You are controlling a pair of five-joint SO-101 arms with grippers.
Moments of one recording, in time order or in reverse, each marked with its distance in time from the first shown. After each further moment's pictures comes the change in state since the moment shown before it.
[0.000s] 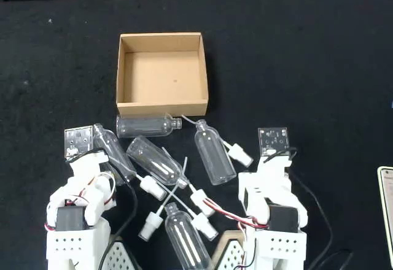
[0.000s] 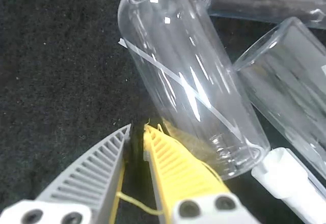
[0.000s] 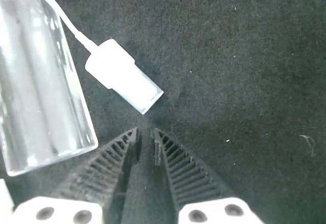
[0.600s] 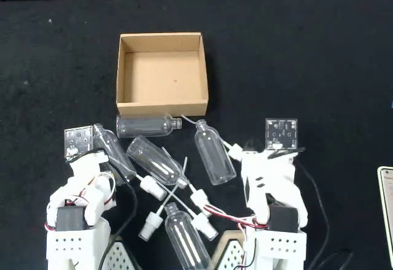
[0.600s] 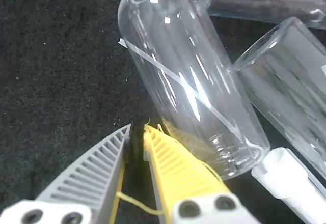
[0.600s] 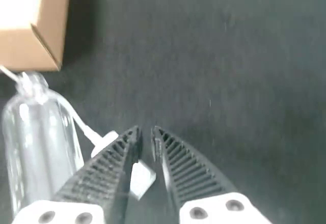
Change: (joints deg) left arm 0.0 0.0 0.0 0.0 0.0; right arm 0.1 0.0 -0.4 -20.4 2.5
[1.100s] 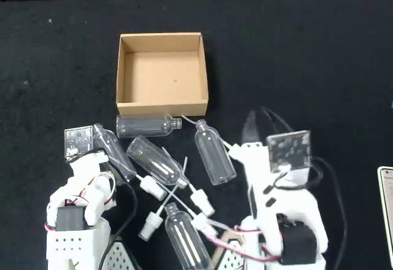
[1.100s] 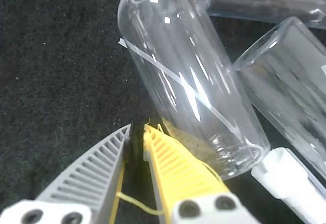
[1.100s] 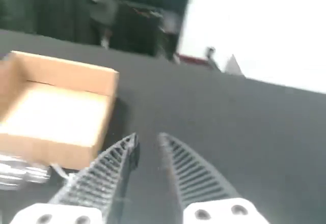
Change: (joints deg) left arm 0.0 0.0 0.0 0.0 0.1; right arm -9.9 0.0 -26.9 4.0 4.1
